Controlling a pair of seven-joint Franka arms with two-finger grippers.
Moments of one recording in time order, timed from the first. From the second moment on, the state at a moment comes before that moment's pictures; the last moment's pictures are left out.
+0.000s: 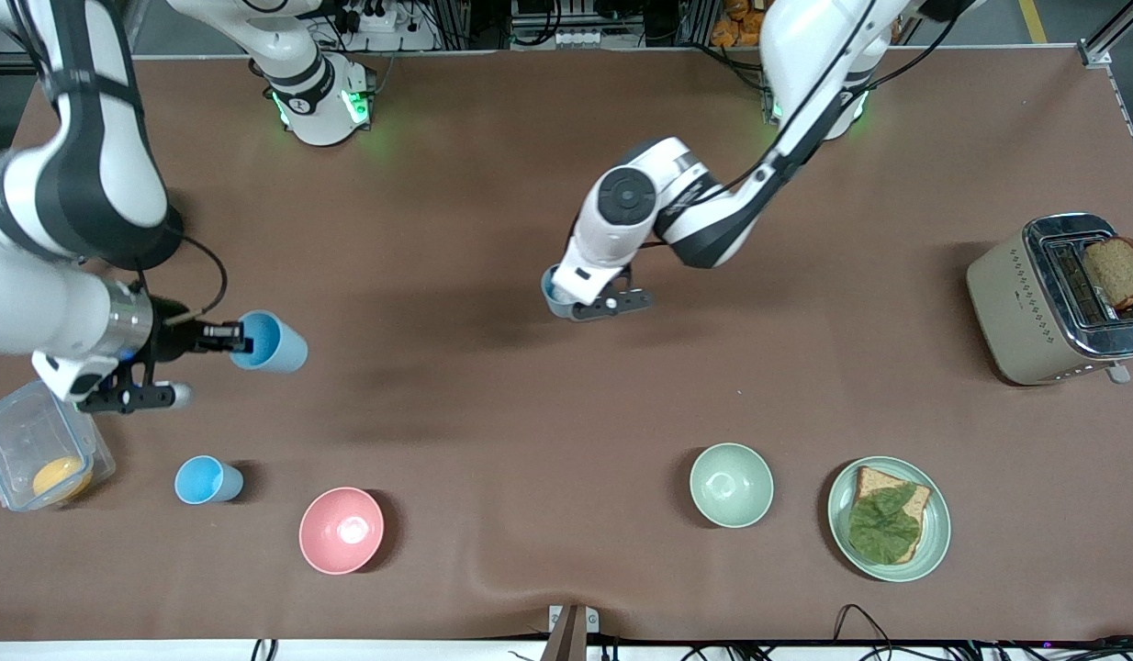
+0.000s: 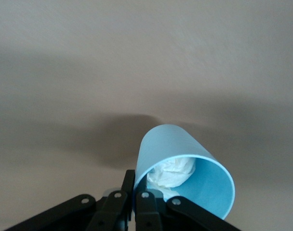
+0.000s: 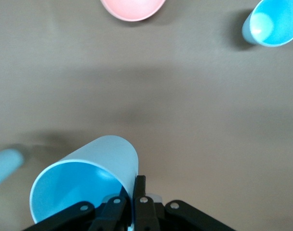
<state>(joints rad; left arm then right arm) -0.41 0.63 -0.49 -1.70 0.10 2.28 -1.10 0.06 0.30 0.02 -1.51 0.20 1.65 0.04</state>
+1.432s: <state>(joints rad) -0.19 0.19 -0.36 -1.58 0.11 1.81 -0.94 0.61 0.29 0.03 -1.72 0.20 1.93 0.74</state>
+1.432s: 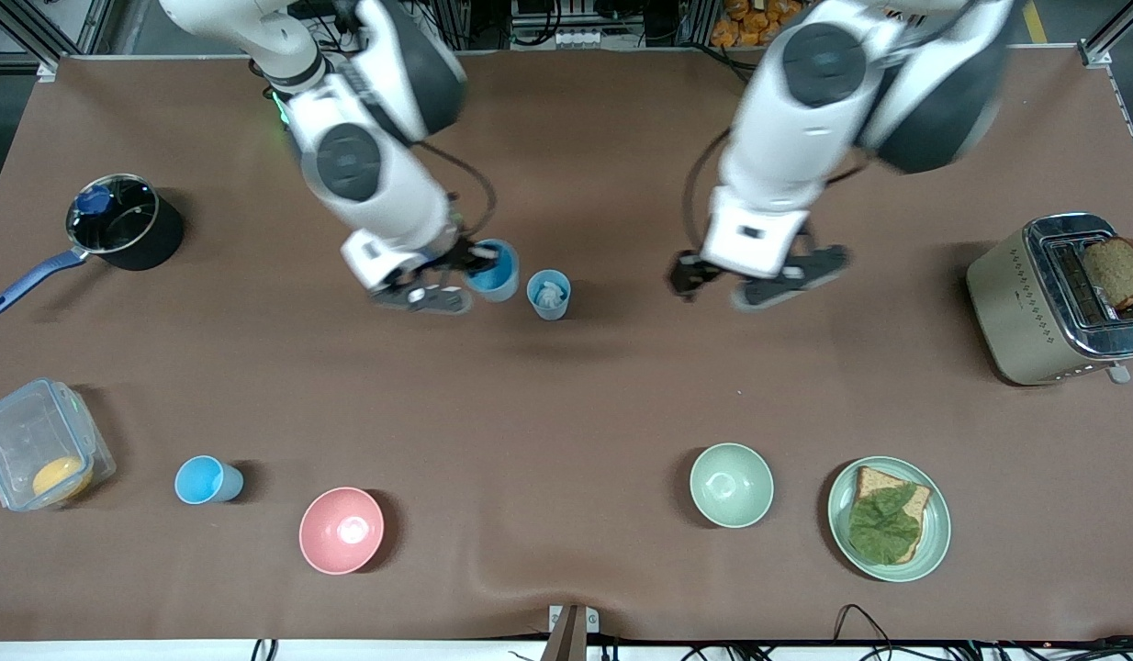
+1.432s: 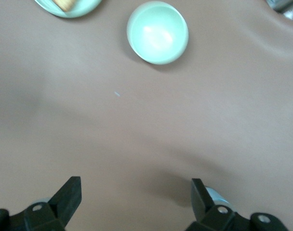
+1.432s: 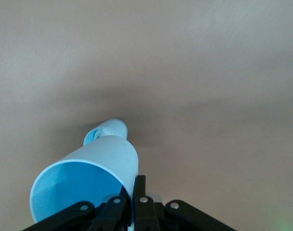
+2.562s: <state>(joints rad) 0.06 0.01 -0.21 -1.58 0.07 1.62 -0.20 0.71 0.45 0.03 -1.77 0.17 2.14 0.91</state>
